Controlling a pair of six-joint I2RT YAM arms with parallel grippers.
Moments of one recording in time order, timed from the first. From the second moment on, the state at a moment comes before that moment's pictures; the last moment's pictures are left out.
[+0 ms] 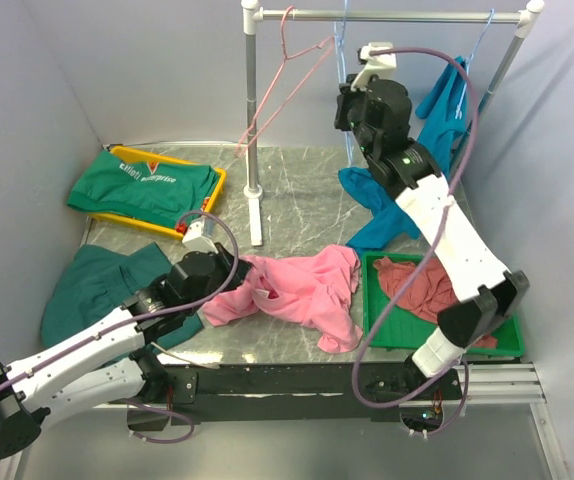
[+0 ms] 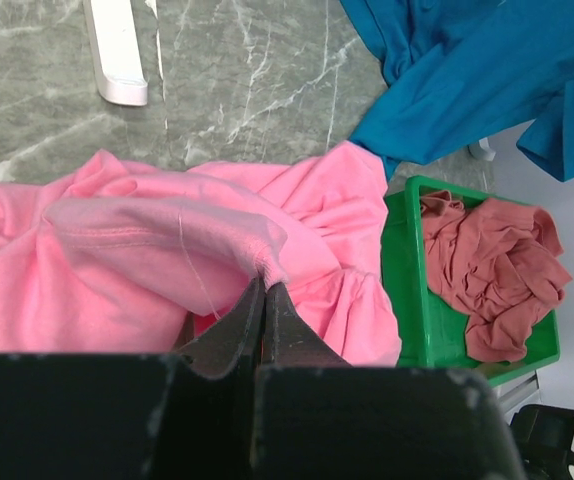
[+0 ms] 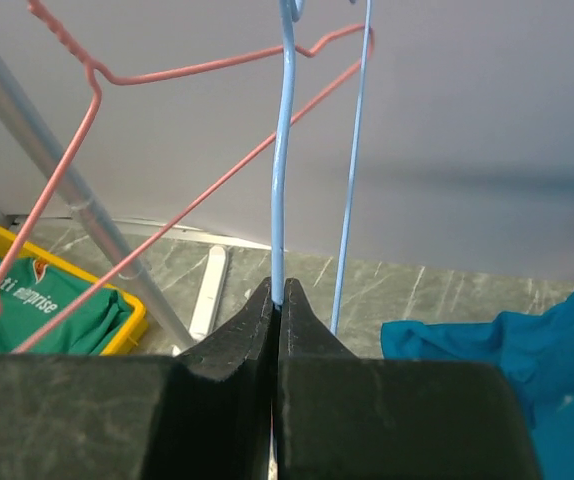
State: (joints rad) left arm -0.85 0.85 0.61 -0.16 -0.33 -0.90; right arm 0.49 1.62 1.87 -0.29 0.31 0.10
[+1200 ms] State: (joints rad) left arm -0.83 1.02 0.64 -0.28 -0.55 -0.89; right arm 0.54 0.40 0.81 -0.70 -0.43 0.52
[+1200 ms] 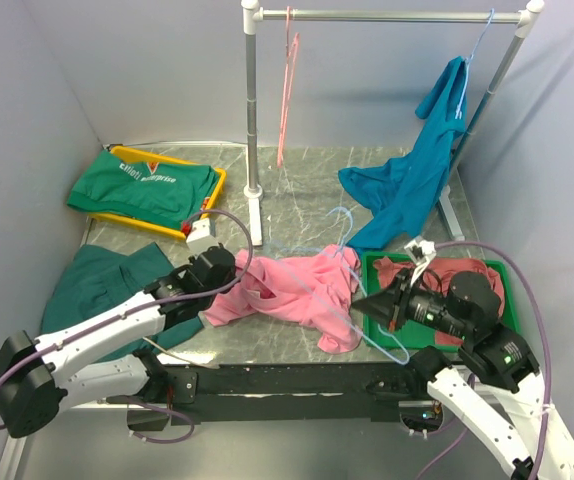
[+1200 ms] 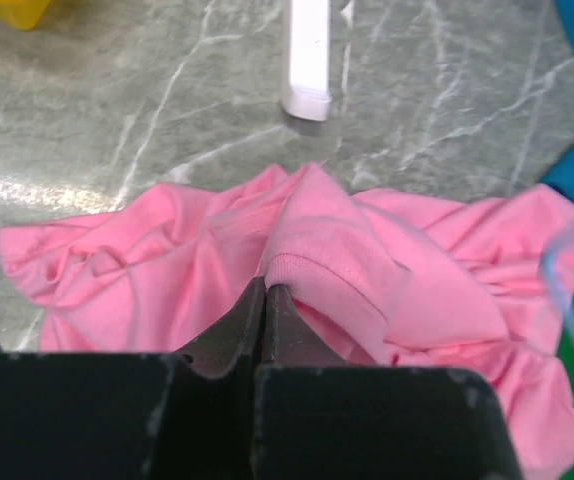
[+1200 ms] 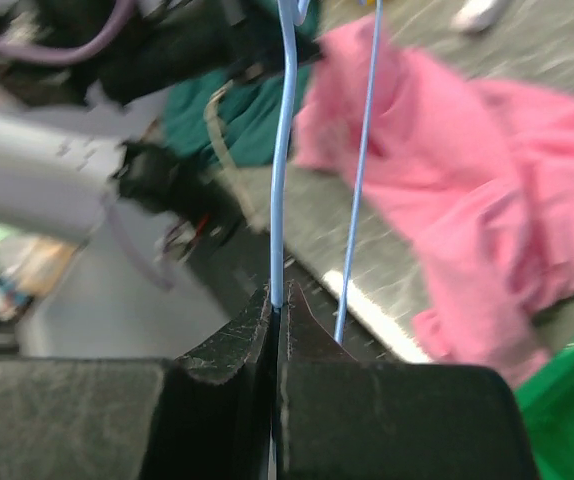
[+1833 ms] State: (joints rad) left arm -0.83 1.04 0.72 -0.32 -0.57 -0.86; right arm 0.55 0.44 0.71 -0.71 -0.65 0.56
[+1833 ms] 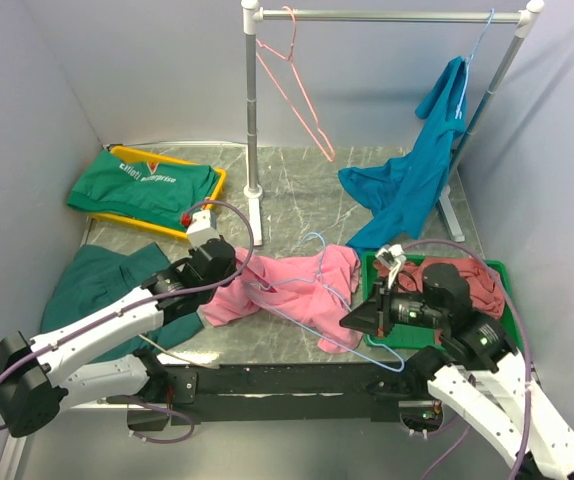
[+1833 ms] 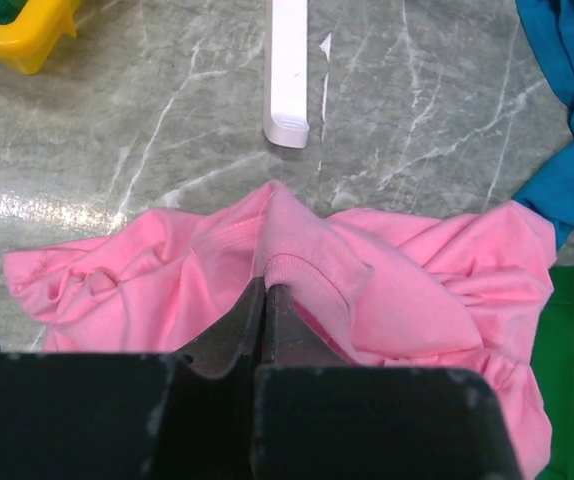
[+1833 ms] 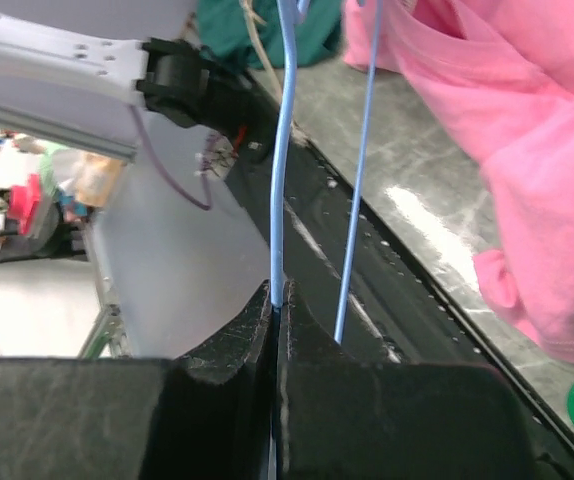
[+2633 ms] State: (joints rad) left arm -0.83 1.01 0.75 -0.38 -0.53 -0.80; right arm 0.72 0.55 0.85 -0.65 -0.42 0.52
